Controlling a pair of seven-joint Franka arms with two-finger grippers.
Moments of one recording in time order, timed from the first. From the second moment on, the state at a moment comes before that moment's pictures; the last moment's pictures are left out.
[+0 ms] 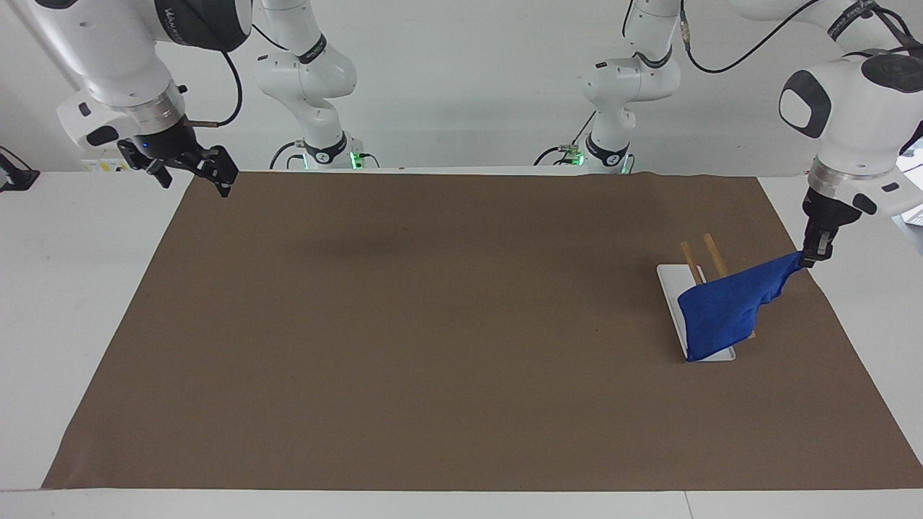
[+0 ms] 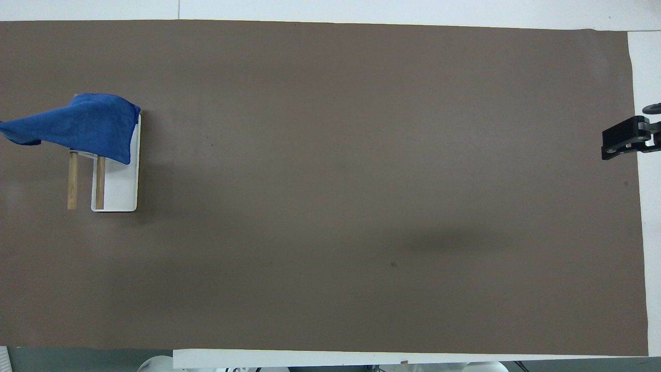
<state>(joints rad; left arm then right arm) 0.00 -0.04 0.06 -1.92 0.23 2.07 -0.97 -0.01 0.00 -0.04 -1.54 -0.12 1.41 0.07</state>
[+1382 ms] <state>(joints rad) 0.08 -0.06 0.05 -2.13 0.36 2.26 -0.92 -0.02 -0.01 -0.05 -1.55 -0.02 1.39 0.06</state>
